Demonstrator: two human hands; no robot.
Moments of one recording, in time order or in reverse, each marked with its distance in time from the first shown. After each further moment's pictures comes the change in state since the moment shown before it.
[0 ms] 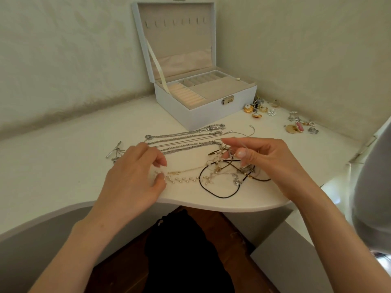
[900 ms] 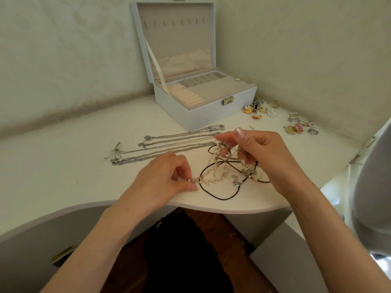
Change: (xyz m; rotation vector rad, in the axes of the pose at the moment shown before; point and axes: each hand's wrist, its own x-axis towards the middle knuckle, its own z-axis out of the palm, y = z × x) left_hand 0.020 0.025 0.012 -0.272 -0.308 -0.032; right_hand 0.008 -0.012 0.010 0.023 0.028 -0.018
